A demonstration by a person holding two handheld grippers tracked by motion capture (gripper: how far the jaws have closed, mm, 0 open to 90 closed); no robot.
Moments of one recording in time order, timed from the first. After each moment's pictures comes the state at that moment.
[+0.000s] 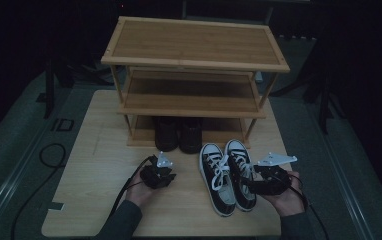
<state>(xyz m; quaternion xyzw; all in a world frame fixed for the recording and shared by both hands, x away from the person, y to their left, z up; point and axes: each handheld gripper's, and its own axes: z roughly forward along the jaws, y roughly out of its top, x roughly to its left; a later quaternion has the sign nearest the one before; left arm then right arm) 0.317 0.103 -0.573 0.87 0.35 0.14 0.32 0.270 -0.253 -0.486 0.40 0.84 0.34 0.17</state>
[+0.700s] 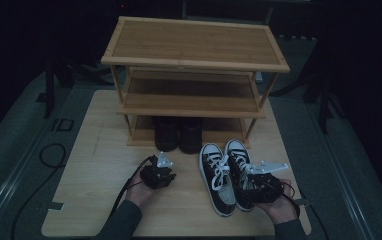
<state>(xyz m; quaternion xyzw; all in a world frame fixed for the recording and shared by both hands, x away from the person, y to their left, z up) 0.317 0.103 -0.573 0.87 0.35 0.14 0.32 0.262 -0.242 -0.511 0.40 0.84 0.33 0.14</state>
